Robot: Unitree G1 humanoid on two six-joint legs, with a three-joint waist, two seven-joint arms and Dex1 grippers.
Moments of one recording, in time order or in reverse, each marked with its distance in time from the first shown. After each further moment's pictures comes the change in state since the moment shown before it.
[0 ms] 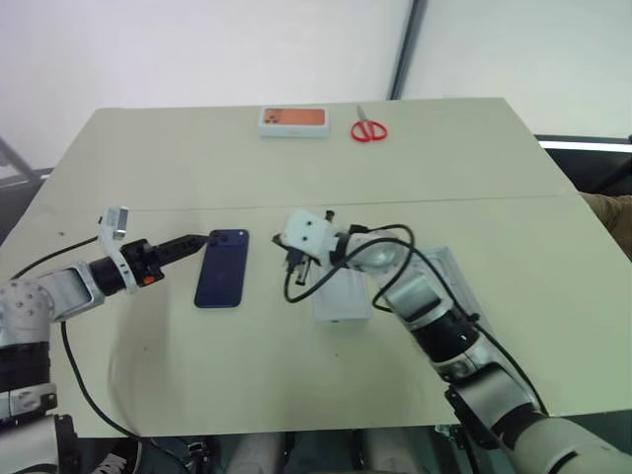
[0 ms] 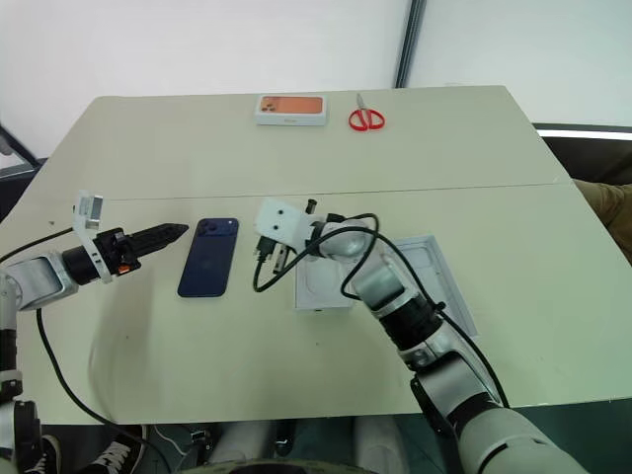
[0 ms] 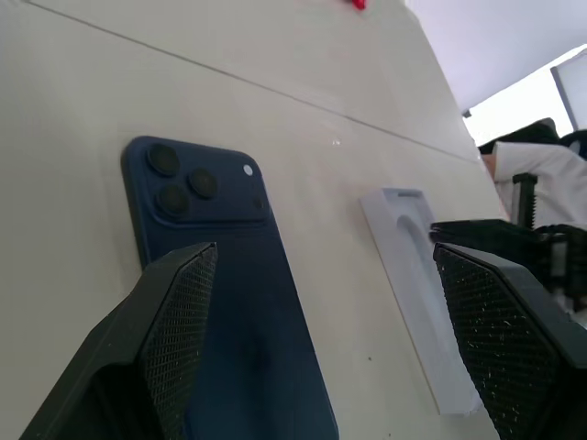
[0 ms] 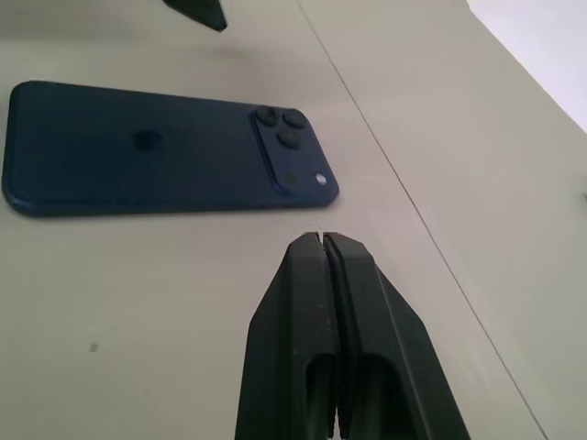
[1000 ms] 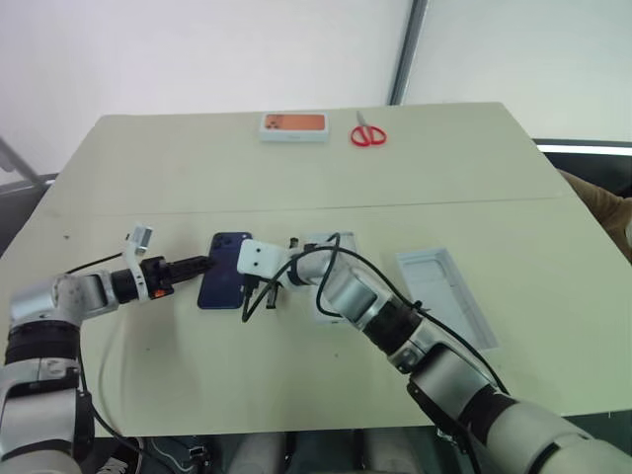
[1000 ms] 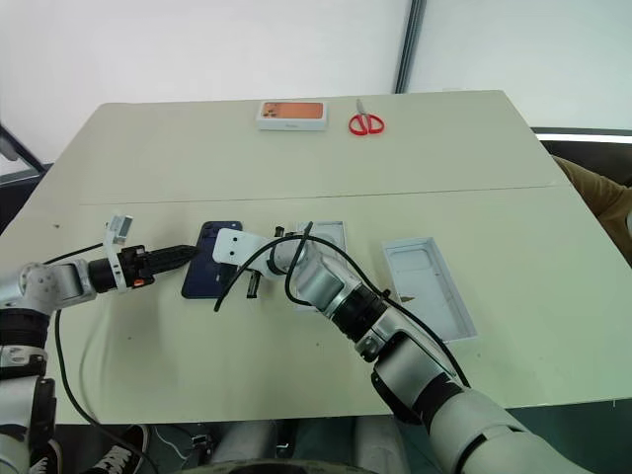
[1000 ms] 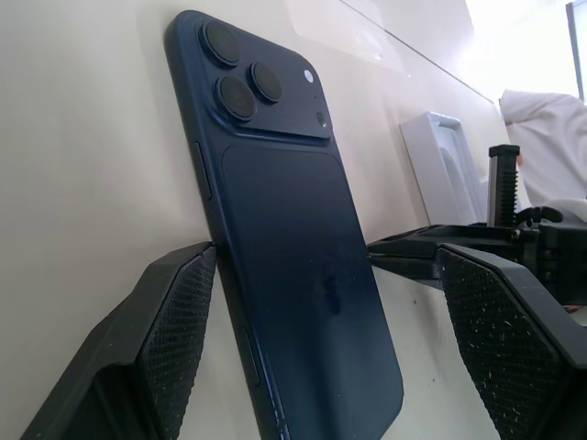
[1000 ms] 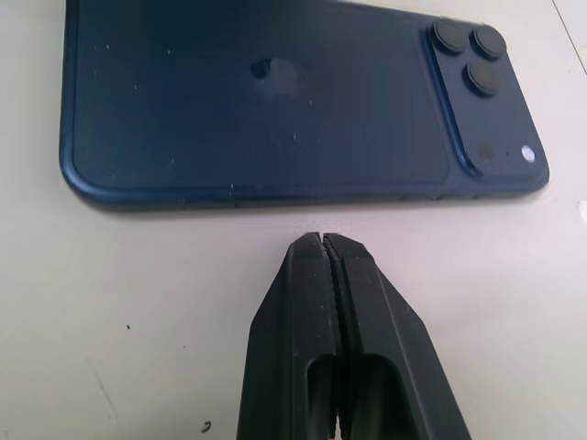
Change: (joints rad) left arm -0.131 -0.056 -0.209 0.306 0.330 -0.094 -0.334; right arm -0.099 0.163 0.154 0.263 -0.108 0.148 0.057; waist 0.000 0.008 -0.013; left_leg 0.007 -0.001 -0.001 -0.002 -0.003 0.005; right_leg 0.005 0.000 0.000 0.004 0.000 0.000
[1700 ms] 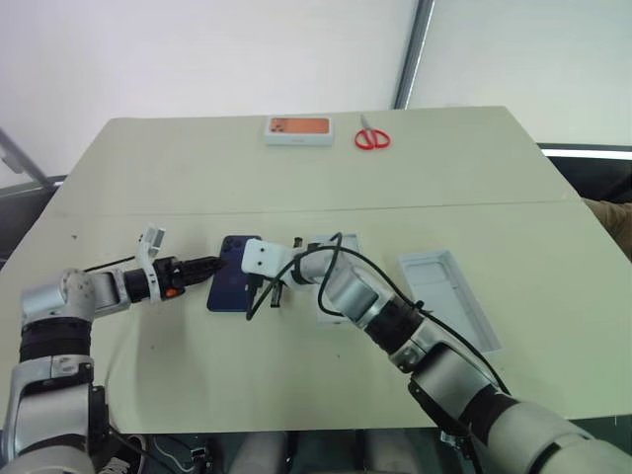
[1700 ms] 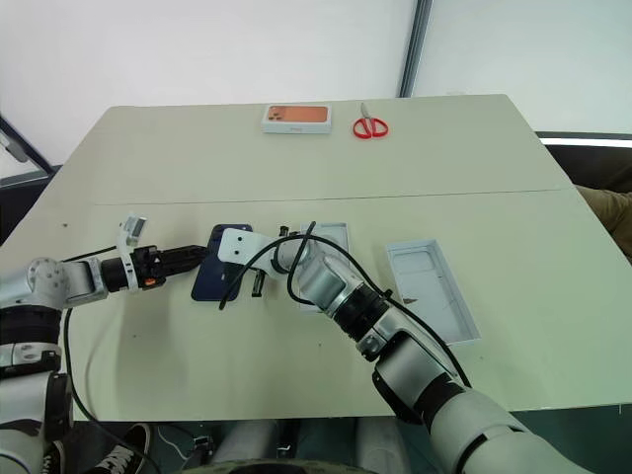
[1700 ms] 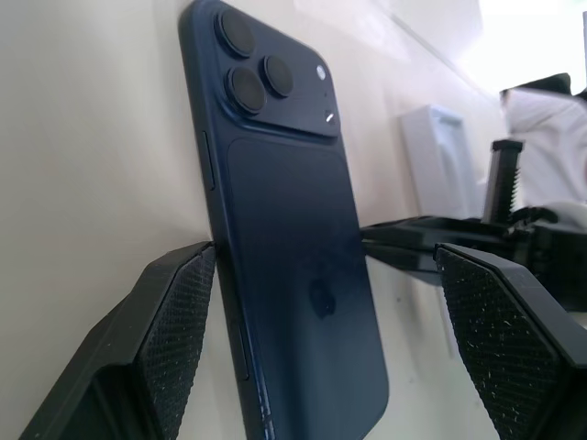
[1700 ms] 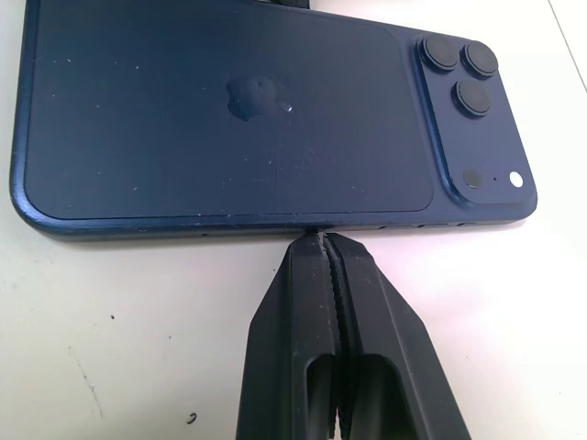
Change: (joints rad) left arm -0.037 -0.037 0.031 -0.100 0.046 0.193 0.104; right arm 0.002 -0.009 -0.011 0.011 -0.022 -0.010 0.003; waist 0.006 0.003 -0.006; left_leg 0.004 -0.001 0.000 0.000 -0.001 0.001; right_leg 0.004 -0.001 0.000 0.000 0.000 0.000
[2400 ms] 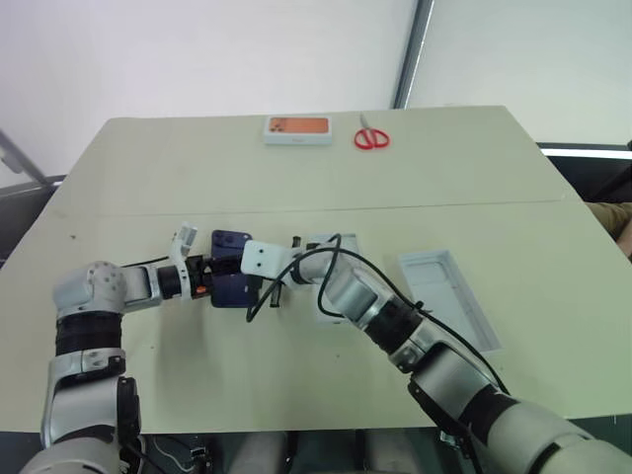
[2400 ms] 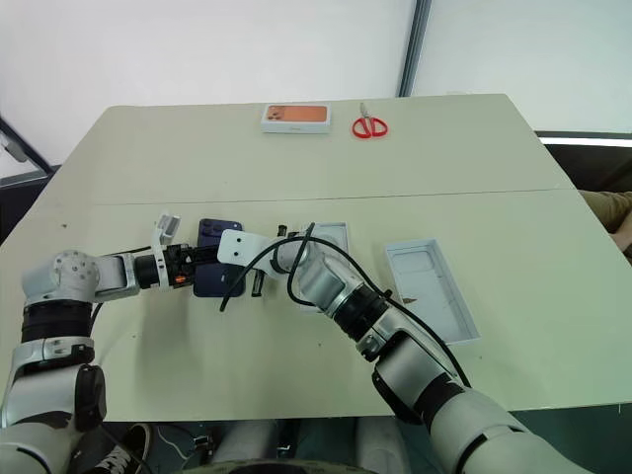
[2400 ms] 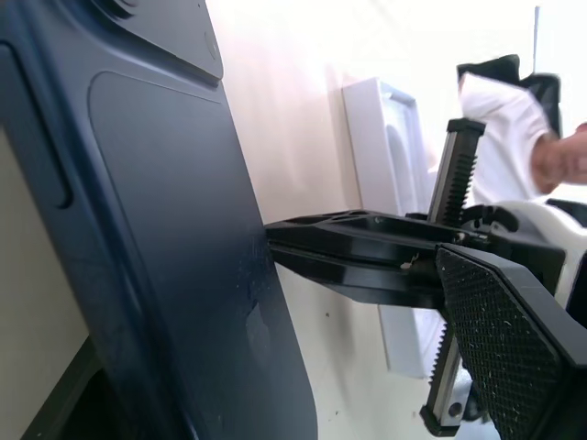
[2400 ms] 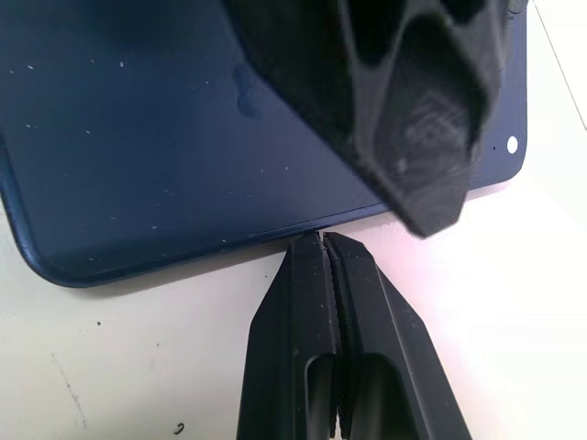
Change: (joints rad) left arm -0.003 -0.141 0.113 -0.022 -0.070 0.121 0.084; right arm 0.000 0.002 0.004 0.020 -0.015 -0.052 -0.016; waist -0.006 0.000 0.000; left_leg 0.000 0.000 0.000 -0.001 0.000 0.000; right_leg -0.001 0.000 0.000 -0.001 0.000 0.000
